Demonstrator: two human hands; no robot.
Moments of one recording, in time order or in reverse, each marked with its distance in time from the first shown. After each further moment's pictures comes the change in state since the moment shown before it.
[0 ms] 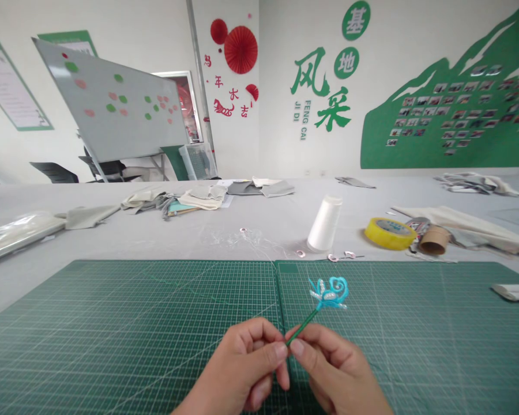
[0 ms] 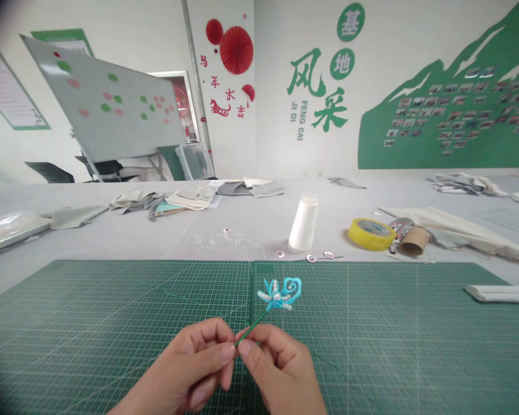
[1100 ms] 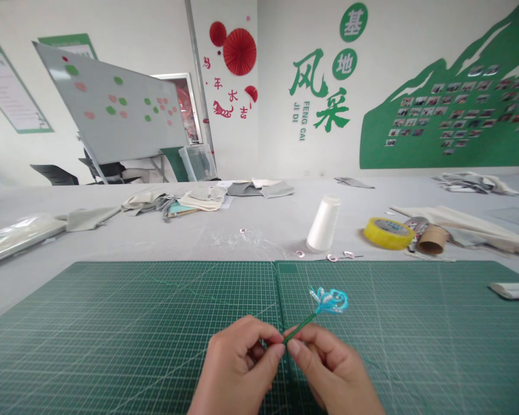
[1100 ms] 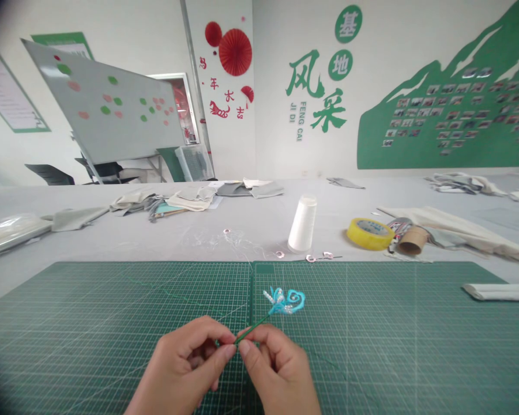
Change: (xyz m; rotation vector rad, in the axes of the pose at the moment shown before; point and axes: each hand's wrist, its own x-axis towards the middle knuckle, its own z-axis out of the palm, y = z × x) left_hand -0.015 0.003 0.012 0.658 0.421 0.313; right_hand 0.006 0.024 -0.005 -0.133 0.012 -0.095
